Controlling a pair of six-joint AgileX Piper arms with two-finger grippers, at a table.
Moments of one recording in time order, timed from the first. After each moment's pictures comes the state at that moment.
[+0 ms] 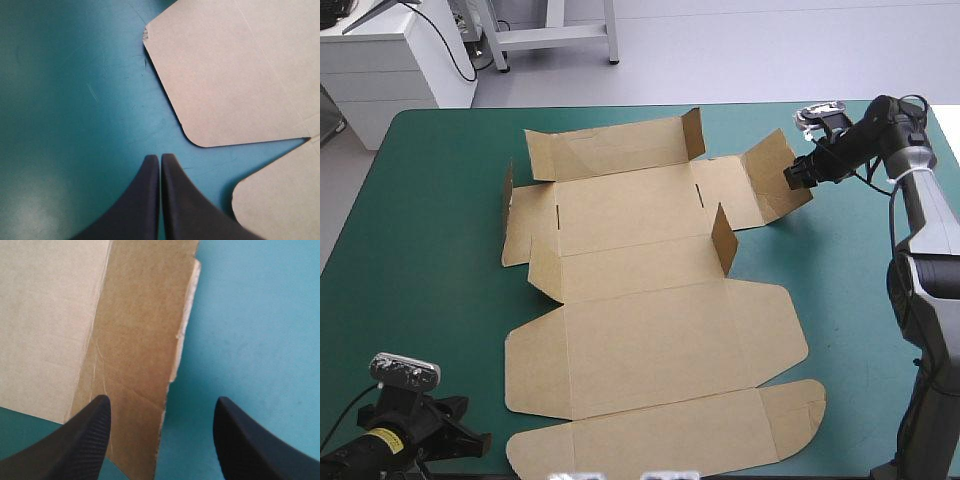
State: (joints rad) left arm -0.16 0.35 -0.47 -0.14 1.09 0.10; right arm -0.09 2.14 -1.98 0.35 1.12 -0.55
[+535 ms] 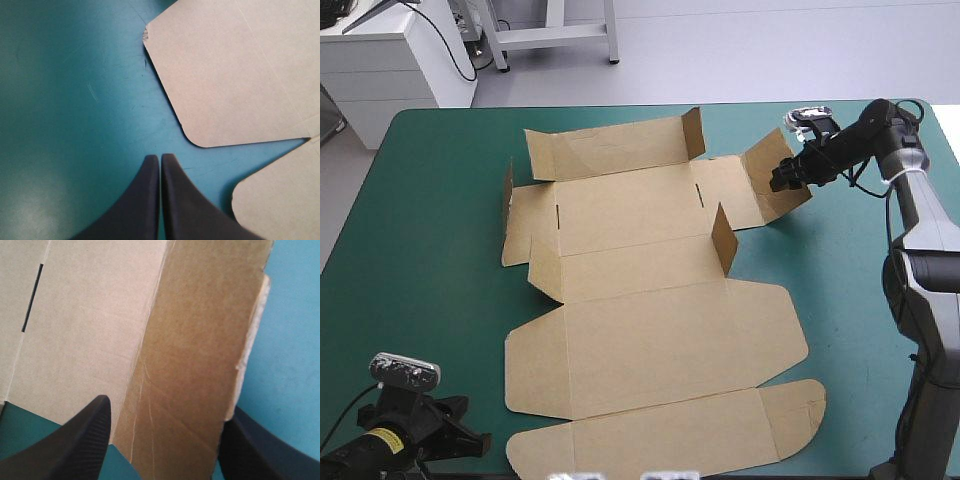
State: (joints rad) left arm -0.16 0.35 -0.47 -0.14 1.09 0.10; right arm -0.08 2.18 -2.00 0.50 1.15 -0.61
